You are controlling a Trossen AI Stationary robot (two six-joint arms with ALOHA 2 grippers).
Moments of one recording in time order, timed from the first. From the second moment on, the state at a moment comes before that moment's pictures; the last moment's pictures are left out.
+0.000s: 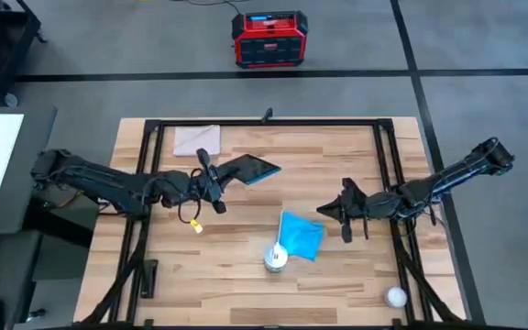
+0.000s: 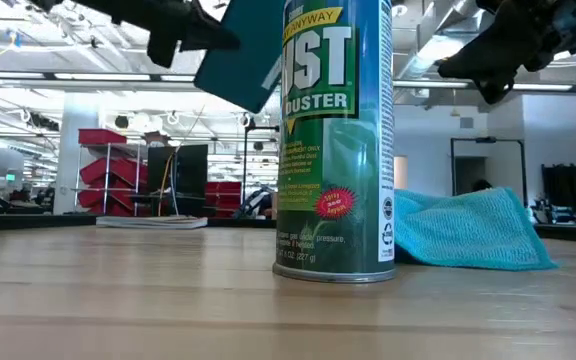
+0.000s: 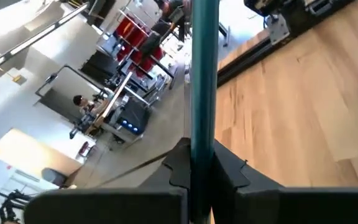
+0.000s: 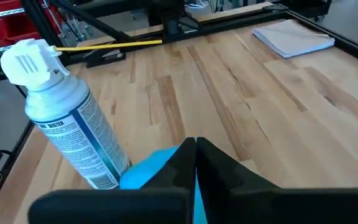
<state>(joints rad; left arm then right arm) -0.17 1.06 0.66 0.26 -0.65 0.74 0.38 0.88 0.45 0.06 0.44 0.34</state>
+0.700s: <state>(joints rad) -0.31 1.10 0.67 0.26 -0.84 1.00 0.37 0.88 0.45 0.07 0.42 0.39</state>
